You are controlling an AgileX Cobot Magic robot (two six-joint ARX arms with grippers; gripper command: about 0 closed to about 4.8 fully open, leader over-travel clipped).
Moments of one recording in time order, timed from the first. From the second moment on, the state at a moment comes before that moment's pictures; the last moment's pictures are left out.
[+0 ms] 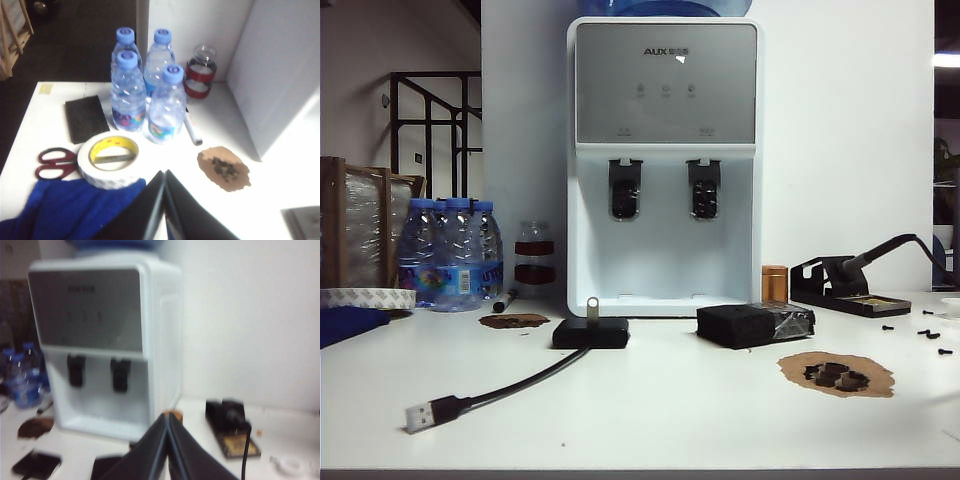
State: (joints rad) left arm 0.13 1.17 1.00 -0.28 0.25 0.02; right arm -0.09 0.32 0.32 0.06 -0.34 0.01
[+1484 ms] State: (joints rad) left arm 0.13 0.03 0.01 -0.15 0.23 0.11; right arm -0.09 0.00 0.00 -0.02 -0.41 0.16
